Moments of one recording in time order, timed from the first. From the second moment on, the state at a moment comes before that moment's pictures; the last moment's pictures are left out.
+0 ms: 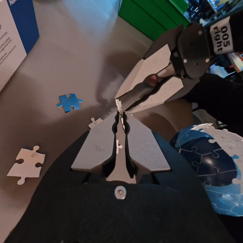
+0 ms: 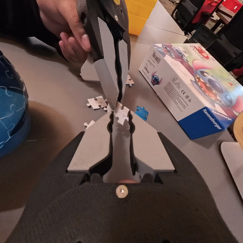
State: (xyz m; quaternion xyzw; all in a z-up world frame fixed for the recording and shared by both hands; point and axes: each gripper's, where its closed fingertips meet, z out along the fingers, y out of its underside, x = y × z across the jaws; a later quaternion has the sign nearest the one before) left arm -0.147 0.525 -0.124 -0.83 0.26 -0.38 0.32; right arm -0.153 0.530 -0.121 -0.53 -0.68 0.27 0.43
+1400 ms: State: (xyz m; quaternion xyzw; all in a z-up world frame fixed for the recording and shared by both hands) left arm -0.148 0.473 -0.043 -0.80 0.46 -0.10 0.38; right arm -0.085 0.467 -0.078 -0.62 -0.69 0.25 0.28
